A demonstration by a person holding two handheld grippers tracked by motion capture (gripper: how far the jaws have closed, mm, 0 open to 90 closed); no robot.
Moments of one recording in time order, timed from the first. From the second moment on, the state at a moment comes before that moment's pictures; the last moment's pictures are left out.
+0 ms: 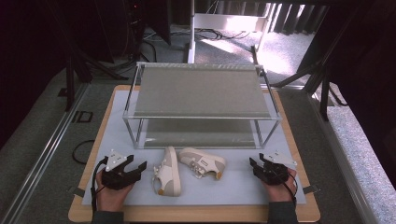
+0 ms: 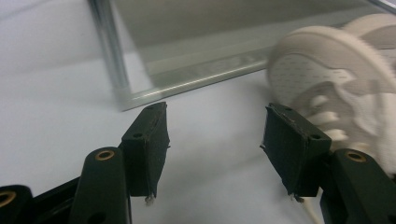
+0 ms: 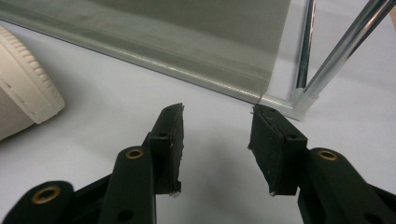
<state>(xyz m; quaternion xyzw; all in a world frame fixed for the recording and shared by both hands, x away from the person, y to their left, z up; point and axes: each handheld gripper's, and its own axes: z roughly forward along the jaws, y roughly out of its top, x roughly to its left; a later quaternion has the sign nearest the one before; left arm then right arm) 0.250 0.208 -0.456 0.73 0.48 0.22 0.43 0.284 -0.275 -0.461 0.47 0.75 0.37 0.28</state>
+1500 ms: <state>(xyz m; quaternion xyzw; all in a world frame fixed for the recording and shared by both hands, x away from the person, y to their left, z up) 0.237 0.170 -0.445 0.76 0.41 0.21 0.46 0.242 -0.087 -0.445 0.22 0.85 0.46 0.13</state>
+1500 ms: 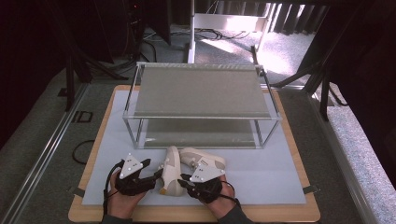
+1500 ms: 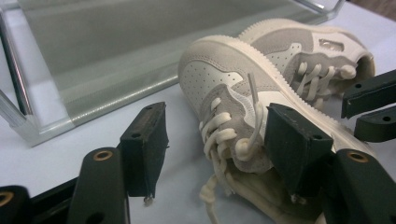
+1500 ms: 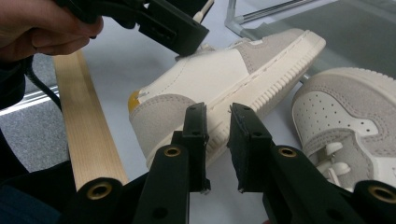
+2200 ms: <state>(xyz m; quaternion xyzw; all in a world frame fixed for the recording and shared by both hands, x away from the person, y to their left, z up) 0.228 0.178 -0.459 0.79 0.39 0.18 0.44 0.242 -0.090 -0.446 0.22 0.85 0.46 0.13</state>
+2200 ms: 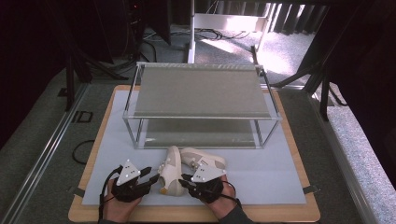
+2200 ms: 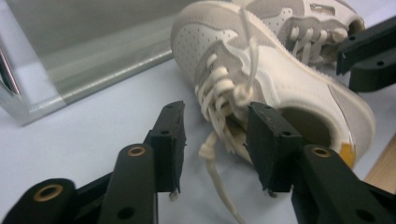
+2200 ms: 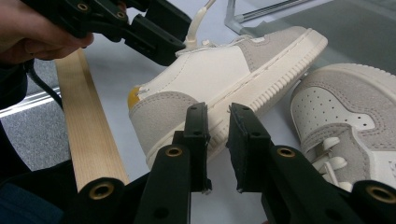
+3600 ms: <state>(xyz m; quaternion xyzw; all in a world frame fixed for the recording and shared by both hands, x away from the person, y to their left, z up) 0.241 0.196 -0.452 0.74 0.46 0.17 0.47 0.238 -0.111 -0.441 0.22 0.84 0.47 0.16</state>
